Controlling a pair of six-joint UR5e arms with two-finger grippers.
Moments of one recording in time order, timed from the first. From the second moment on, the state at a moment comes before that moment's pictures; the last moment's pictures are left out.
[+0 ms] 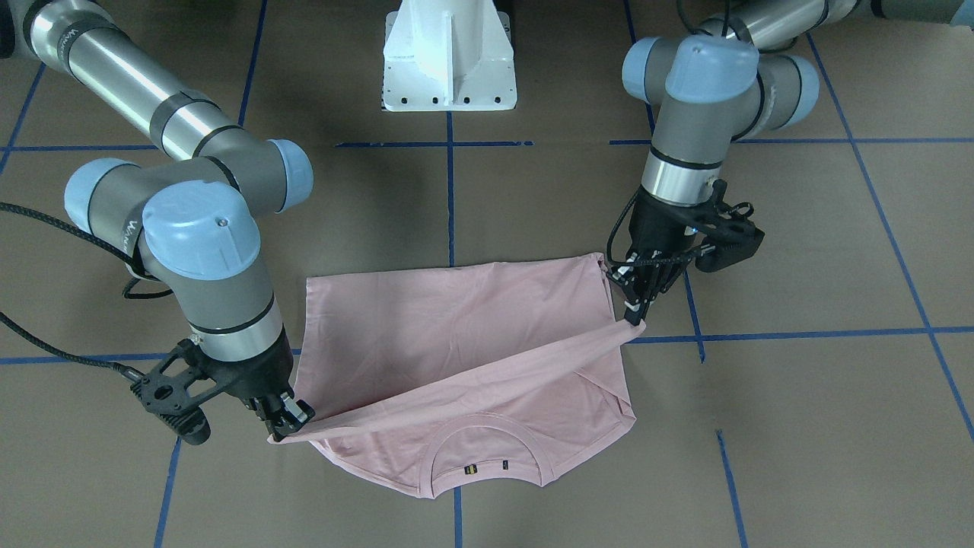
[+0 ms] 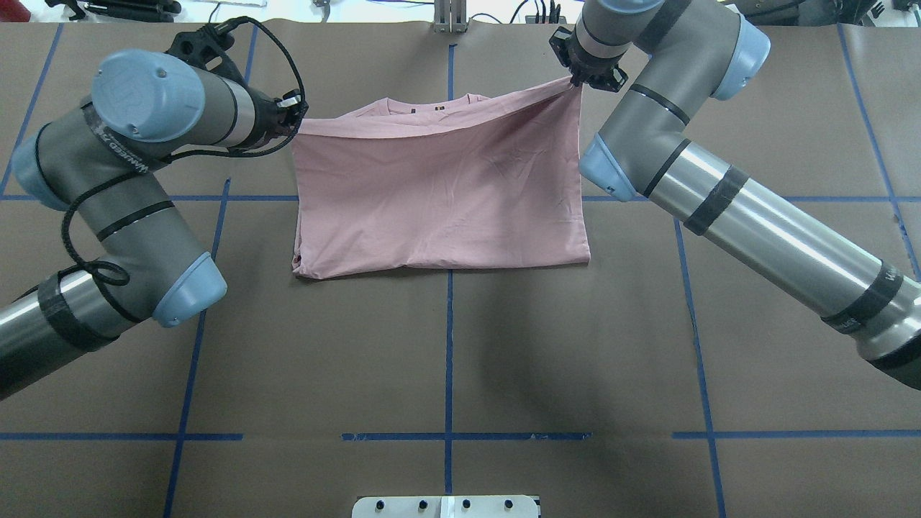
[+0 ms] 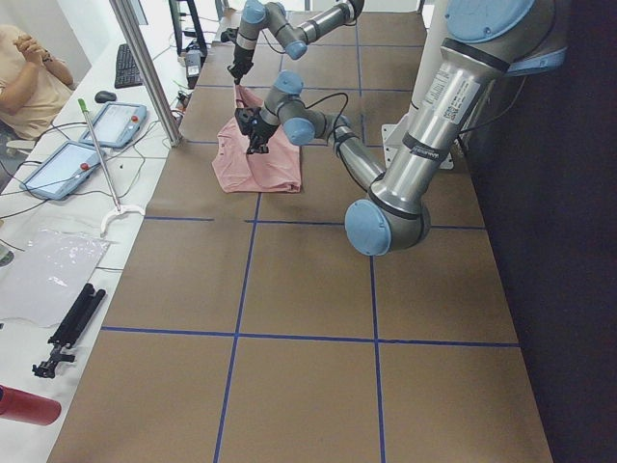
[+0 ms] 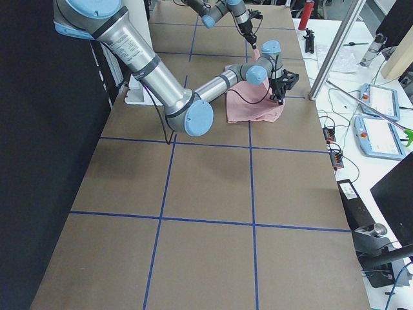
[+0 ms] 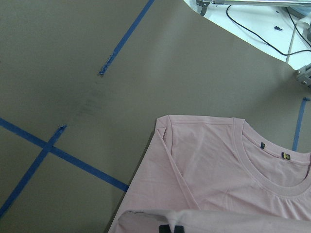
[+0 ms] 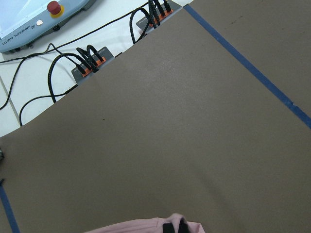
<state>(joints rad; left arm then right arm) -0.78 -2.12 -1.61 -2.01 -1.65 -1.58 0.87 -0.73 1.20 -1.28 1.80 1.61</state>
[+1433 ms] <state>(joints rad) -0.80 -2.21 -1.15 -2.39 -1.56 -1.46 0.82 -0.64 0.93 -1.11 1.73 1.61</state>
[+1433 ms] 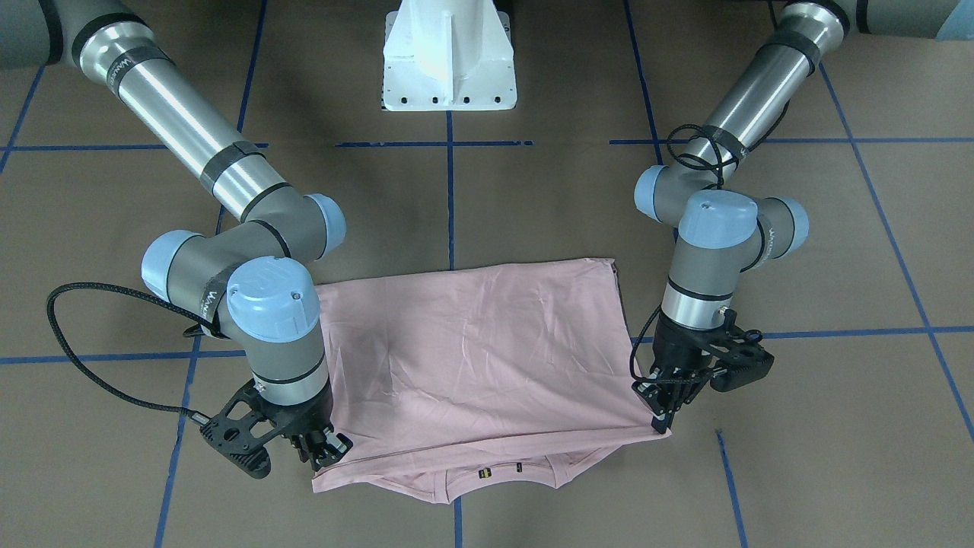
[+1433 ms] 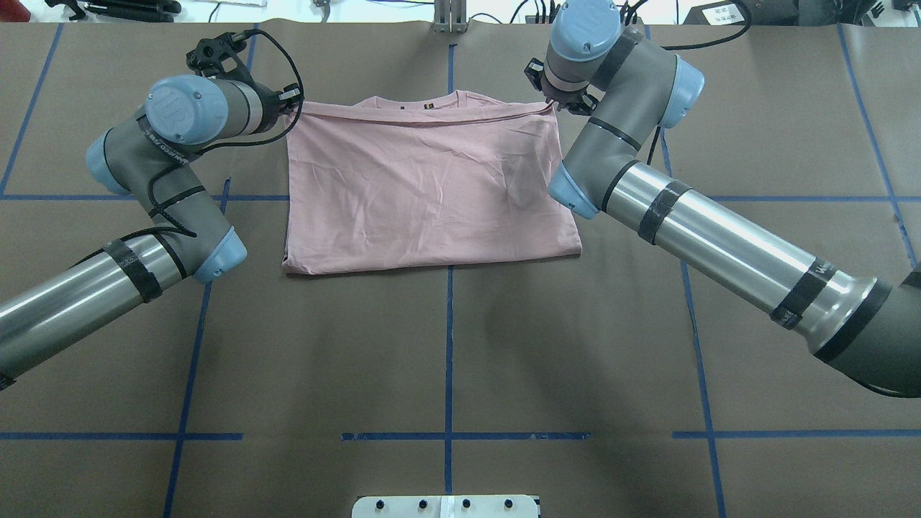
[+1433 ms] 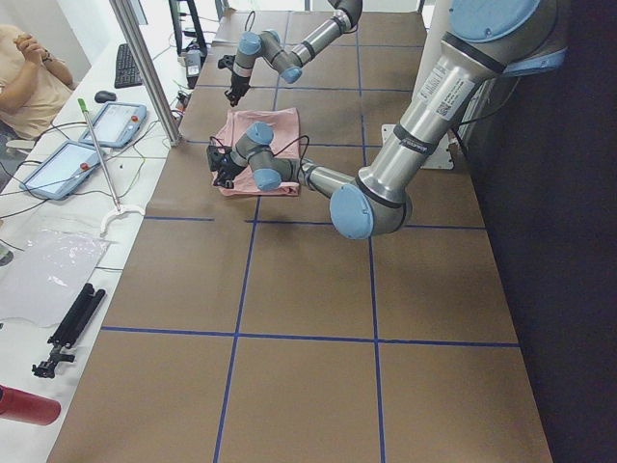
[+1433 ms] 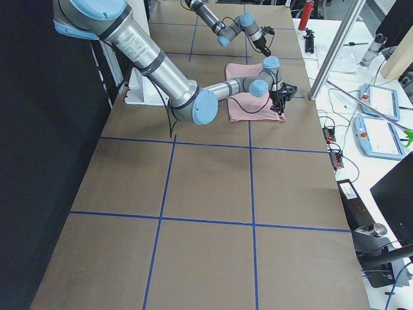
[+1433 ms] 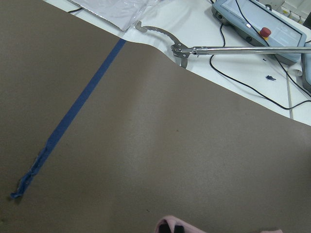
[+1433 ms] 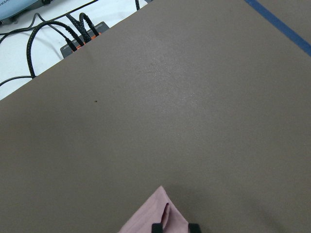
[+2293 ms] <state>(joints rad) -0.79 -2.10 -1.33 -2.43 -1.57 -1.47 0.69 -0.91 1.40 -1.18 1.75 1.72</state>
